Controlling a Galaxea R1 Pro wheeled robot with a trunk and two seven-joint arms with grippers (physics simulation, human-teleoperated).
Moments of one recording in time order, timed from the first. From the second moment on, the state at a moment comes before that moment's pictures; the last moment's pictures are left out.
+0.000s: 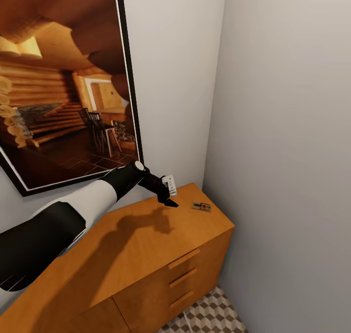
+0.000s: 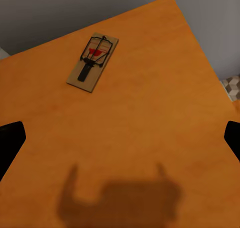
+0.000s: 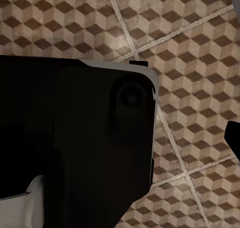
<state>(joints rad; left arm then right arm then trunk) -1.40 -0.10 -0.84 -0.23 -0.04 0.08 -1.00 -0.09 -0.03 -0.20 -0.02 0.22 -0.30 0.09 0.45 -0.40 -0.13</state>
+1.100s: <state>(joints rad) -1.38 -0.10 -0.84 -0.23 -0.04 0.08 -1.00 -0.09 -0.03 -0.20 -0.02 0.22 -0.30 0.08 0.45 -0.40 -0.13</state>
